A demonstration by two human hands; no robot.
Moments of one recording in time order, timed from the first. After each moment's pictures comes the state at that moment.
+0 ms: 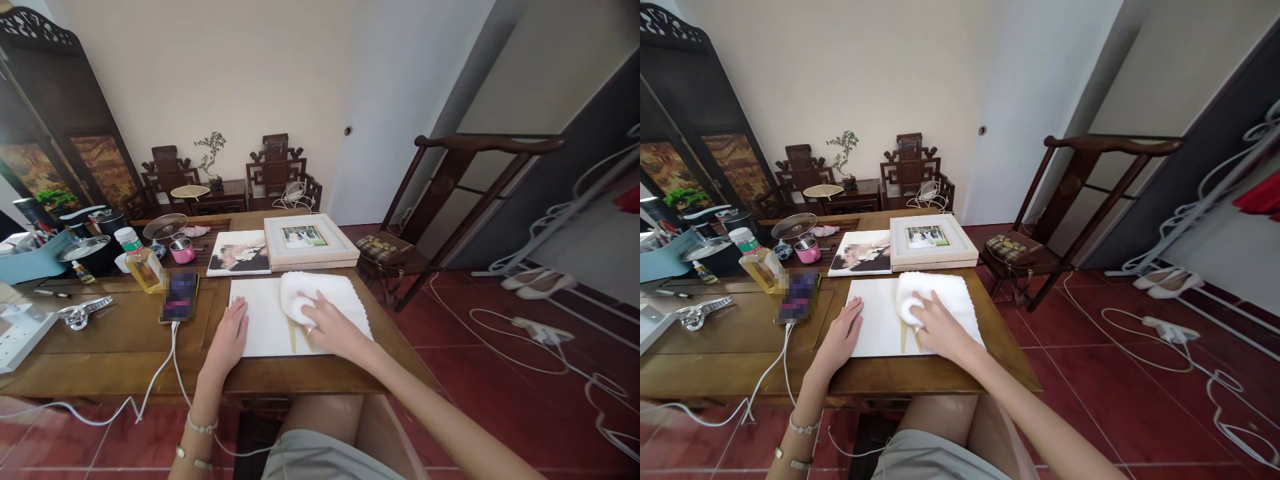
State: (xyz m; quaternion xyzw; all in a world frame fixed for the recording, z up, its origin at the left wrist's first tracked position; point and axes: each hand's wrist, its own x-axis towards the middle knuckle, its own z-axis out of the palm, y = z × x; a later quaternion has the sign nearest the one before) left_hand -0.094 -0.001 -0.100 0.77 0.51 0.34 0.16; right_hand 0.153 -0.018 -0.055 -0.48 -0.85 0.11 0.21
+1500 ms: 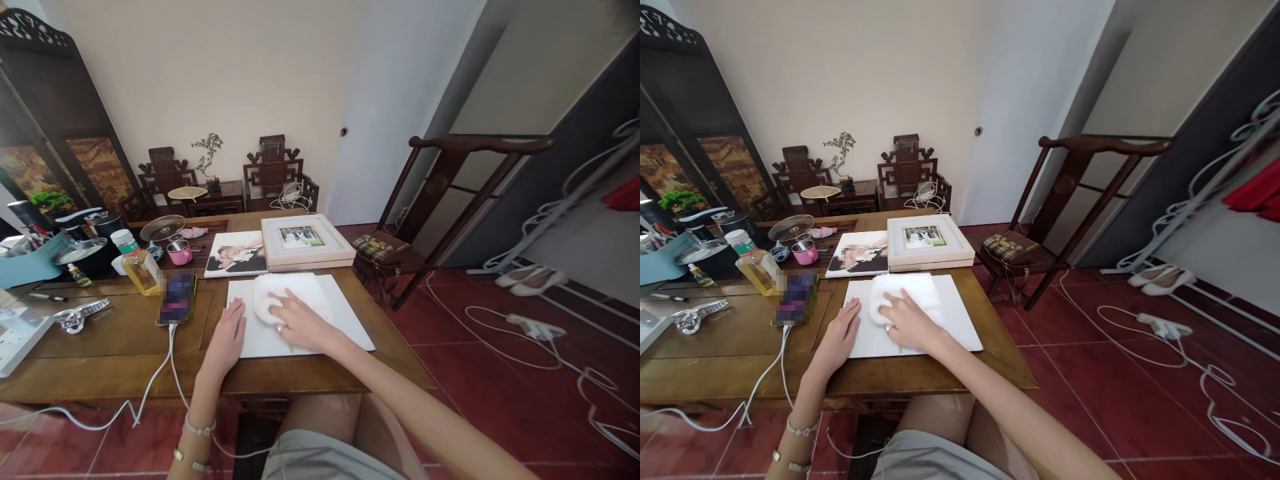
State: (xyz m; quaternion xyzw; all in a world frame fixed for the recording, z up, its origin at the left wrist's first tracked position) left_hand -0.096 0.001 -0.104 0.77 0.51 0.35 0.16; right_hand 0.110 -0.002 -0.041 -0.40 -0.90 0.07 0.15
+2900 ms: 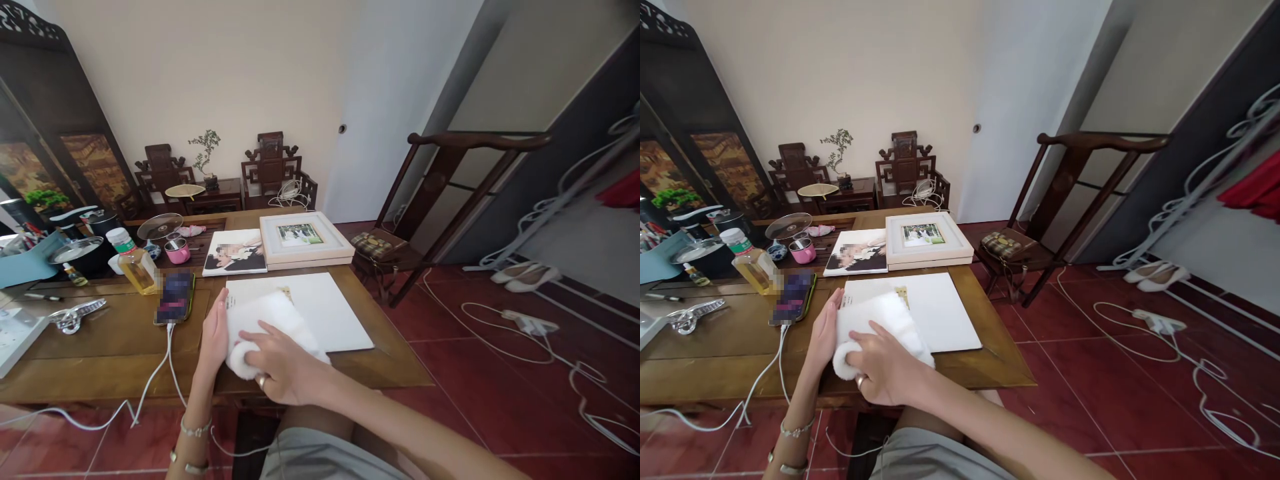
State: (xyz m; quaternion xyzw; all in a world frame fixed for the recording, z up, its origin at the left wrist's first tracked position) left_hand -0.098 -0.002 -0.086 0.61 0.52 0.52 0.29; right_hand 0.075 -0.061 -0.032 -0.32 -0.93 0.13 0.14
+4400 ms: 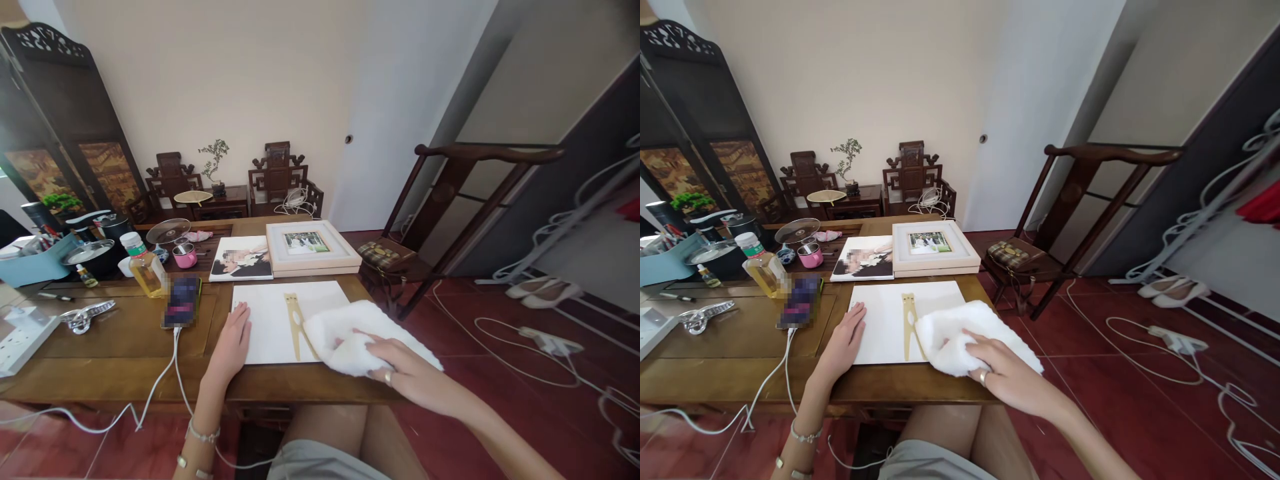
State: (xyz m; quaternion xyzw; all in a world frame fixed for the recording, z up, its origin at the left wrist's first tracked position) left_hand -0.095 0.001 -0.106 0.77 0.50 0.35 0.17; right_hand 0.231 -0.077 -0.055 -0.59 -0.74 0.27 0.19
